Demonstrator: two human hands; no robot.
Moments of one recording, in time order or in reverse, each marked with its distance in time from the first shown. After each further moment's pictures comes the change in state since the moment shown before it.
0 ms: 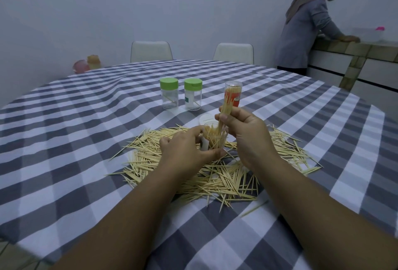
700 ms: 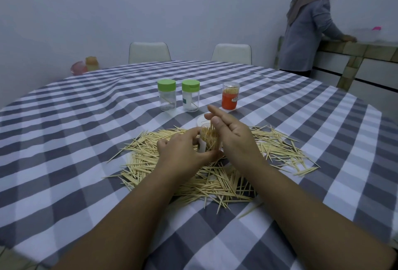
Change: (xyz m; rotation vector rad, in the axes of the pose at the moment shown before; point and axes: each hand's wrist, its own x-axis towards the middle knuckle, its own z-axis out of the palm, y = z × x) left_hand 0.001 -0.002 0.001 -0.001 -0.004 0.009; right_hand -0.009 0.005 0.005 -0.309 -0.165 -0.175
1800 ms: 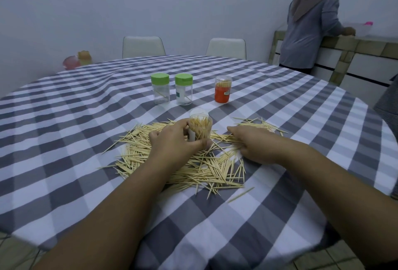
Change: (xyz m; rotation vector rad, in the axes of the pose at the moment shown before) left_hand -0.010 0.012 -0.011 -0.082 0.024 -0.045; right_hand 0.000 -0.003 -0.070 -1.238 -0.567 0.240
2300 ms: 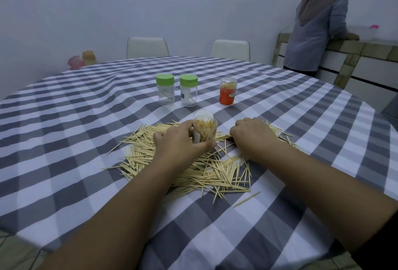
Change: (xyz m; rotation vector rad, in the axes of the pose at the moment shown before) left_hand 0.005 -0.005 0.003 0.032 0.013 0.007; right_hand 0.028 -0.017 0.006 -0.474 0.250 -0.072
